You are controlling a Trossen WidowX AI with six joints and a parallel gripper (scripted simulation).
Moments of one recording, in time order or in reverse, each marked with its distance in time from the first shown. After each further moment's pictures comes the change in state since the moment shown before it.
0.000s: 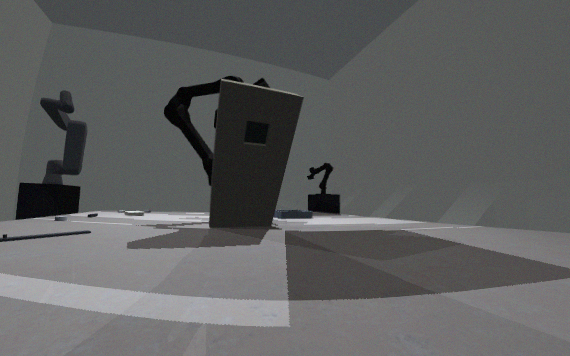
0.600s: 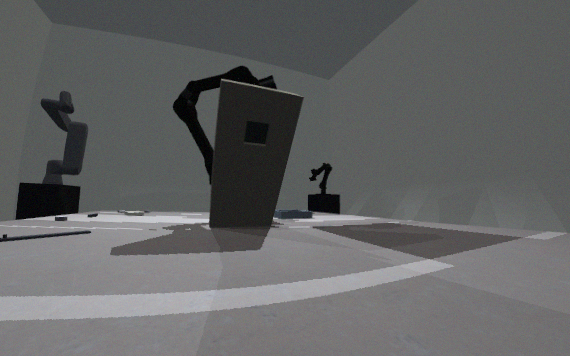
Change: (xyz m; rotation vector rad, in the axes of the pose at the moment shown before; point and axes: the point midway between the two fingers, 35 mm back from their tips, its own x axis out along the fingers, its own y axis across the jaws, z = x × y) arm -0.055 0.022 0.004 0.002 -0.003 -0.005
